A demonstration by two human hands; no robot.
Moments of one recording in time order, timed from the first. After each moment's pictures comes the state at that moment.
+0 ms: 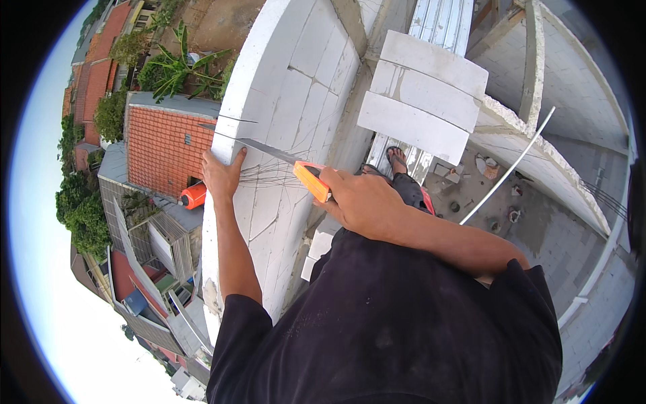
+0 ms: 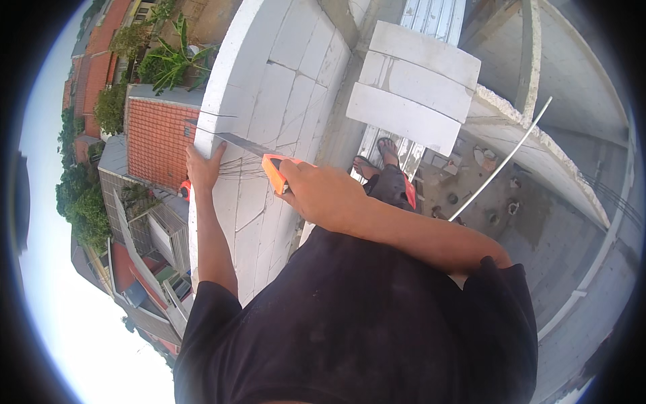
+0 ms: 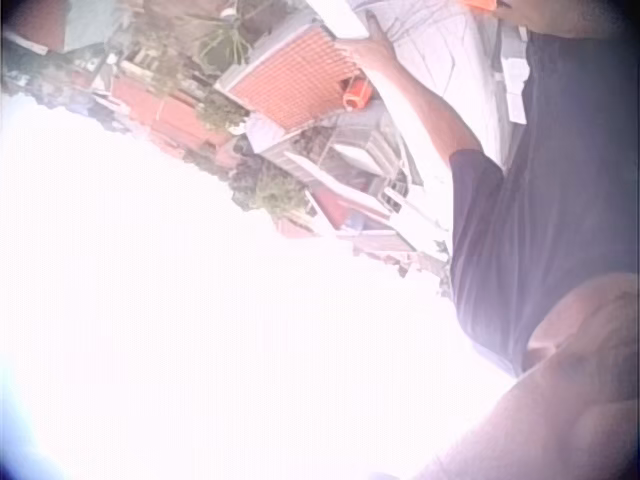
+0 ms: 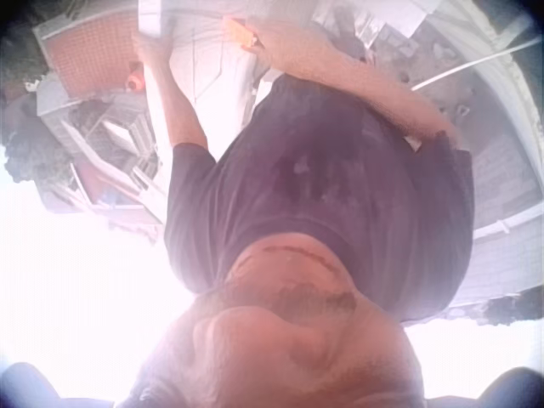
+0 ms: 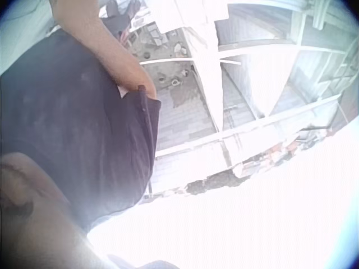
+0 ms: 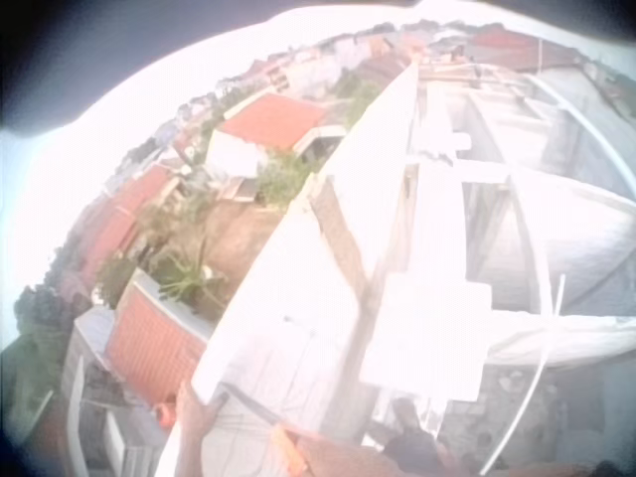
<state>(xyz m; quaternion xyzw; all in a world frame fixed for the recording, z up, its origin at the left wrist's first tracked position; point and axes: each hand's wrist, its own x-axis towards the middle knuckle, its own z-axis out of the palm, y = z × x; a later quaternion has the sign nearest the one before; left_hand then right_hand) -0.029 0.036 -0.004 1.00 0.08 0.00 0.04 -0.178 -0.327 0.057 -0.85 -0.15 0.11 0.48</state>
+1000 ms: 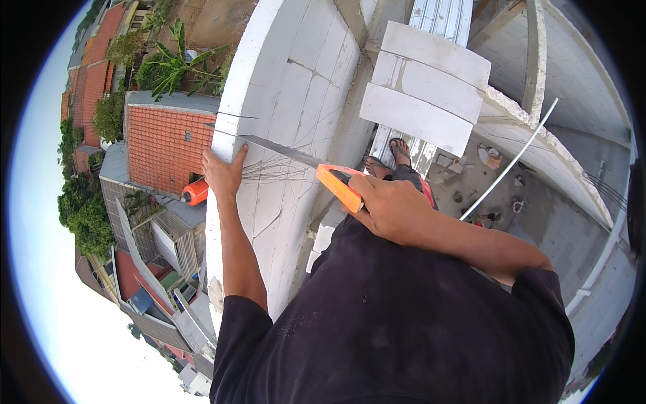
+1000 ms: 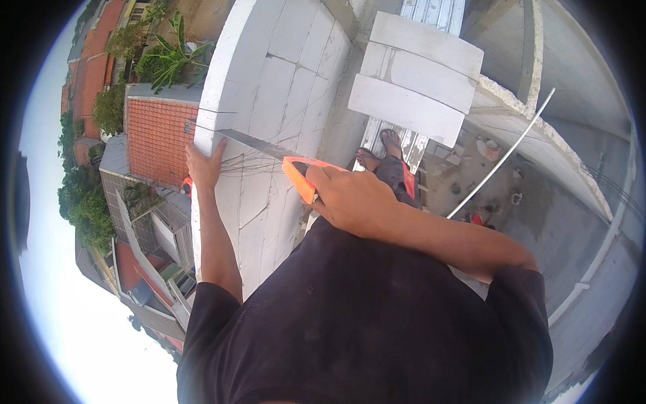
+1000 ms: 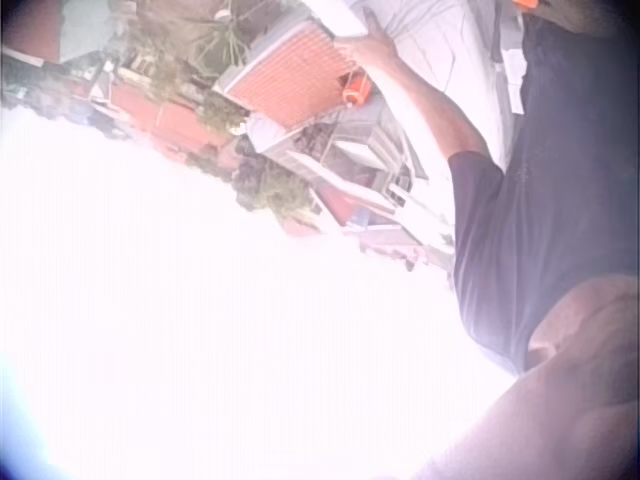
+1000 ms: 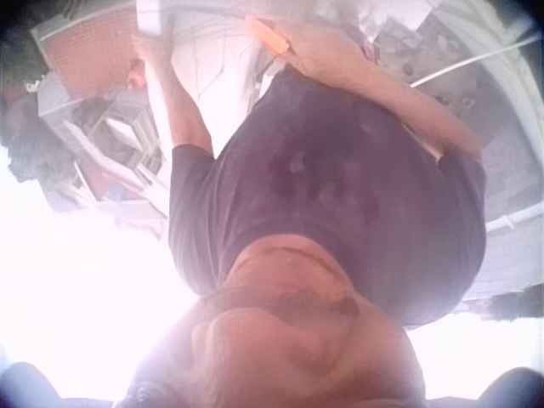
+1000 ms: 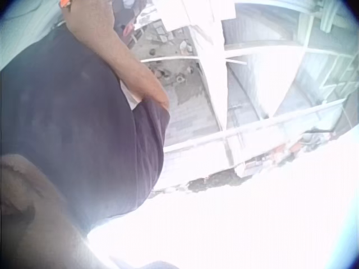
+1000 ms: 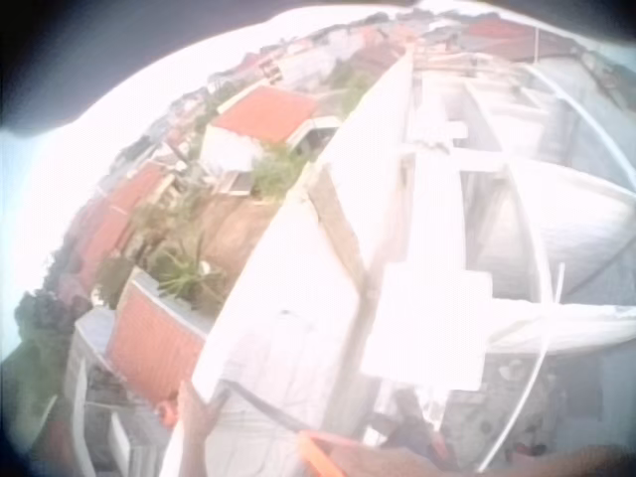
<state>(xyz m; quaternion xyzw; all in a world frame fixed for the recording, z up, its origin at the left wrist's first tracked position) -0.030 0.040 -0.009 1.00 0.07 0.01 0.03 -0.192 -0.340 0.042 -0.86 -0.16 0.11 0.47</state>
